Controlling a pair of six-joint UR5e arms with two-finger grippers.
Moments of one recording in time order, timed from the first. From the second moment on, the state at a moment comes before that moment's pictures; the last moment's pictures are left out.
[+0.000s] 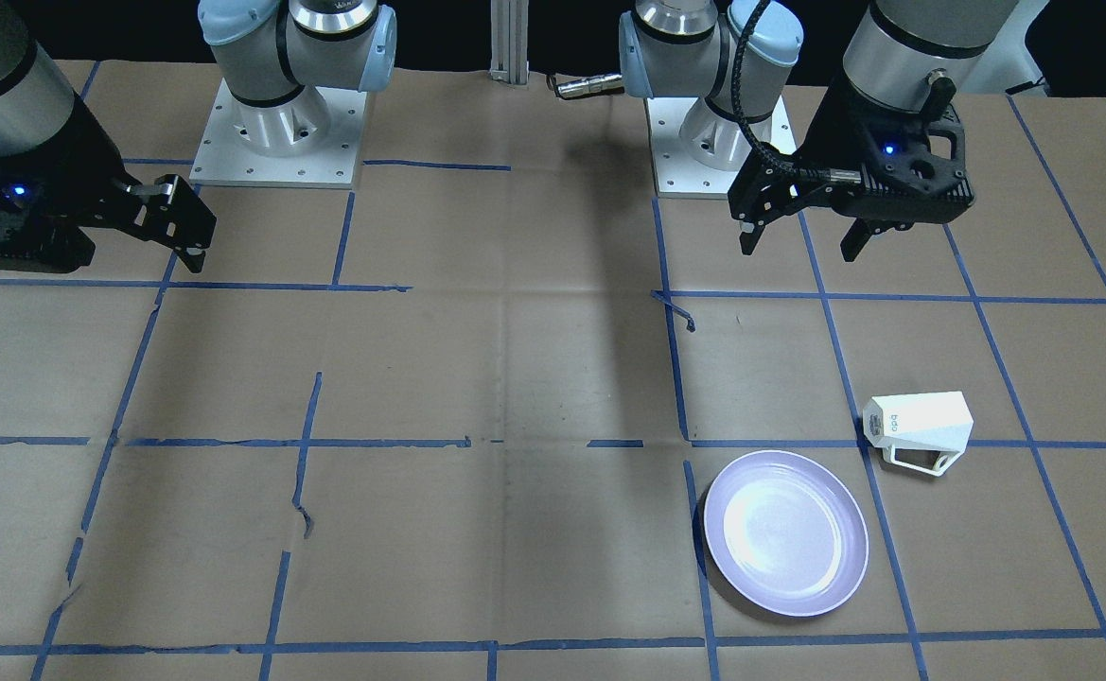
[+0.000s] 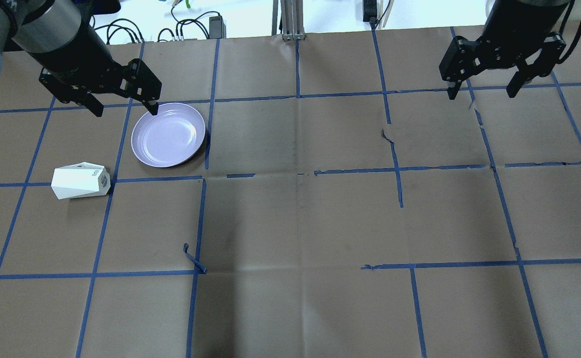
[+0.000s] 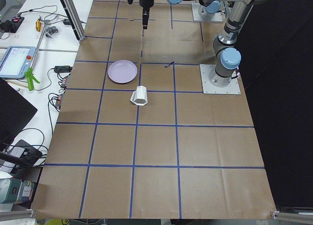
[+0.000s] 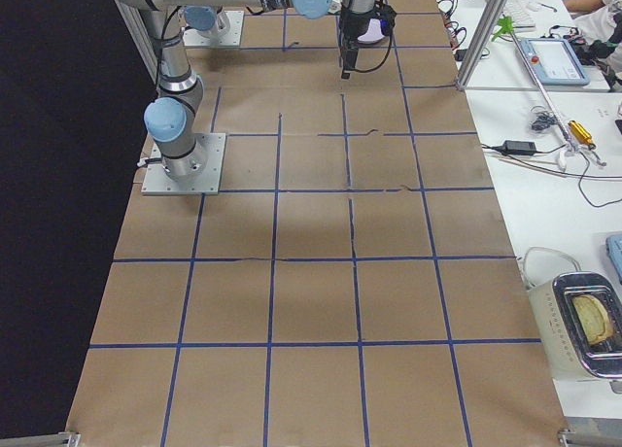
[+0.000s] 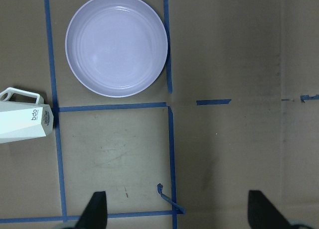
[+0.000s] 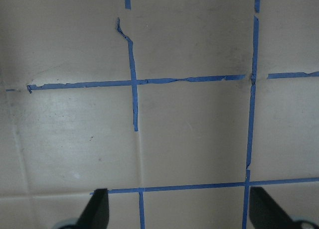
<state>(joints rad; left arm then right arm) -1.52 -1.56 -1.55 -1.55 1.54 0.09 1.47 -1.48 1.43 -1.44 -1.60 -0.06</state>
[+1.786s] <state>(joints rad) -0.94 -1.53 -1.47 -1.82 1.47 0.75 1.47 -1.48 1.43 -1.44 -1.60 -0.06</state>
